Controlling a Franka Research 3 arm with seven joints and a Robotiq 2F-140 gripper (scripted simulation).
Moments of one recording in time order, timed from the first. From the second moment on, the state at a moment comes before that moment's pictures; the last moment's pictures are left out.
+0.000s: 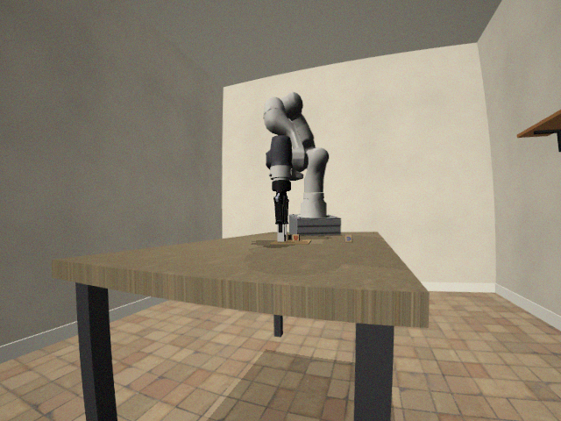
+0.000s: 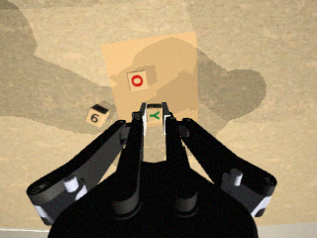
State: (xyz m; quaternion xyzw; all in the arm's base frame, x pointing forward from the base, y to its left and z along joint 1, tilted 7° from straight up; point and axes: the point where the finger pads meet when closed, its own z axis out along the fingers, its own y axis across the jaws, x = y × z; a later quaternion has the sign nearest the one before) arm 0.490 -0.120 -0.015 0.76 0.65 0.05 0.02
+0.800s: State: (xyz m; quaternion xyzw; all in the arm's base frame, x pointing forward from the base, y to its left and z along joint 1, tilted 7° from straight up) arm 0.490 -0.120 -0.015 0.76 0.65 0.05 0.02
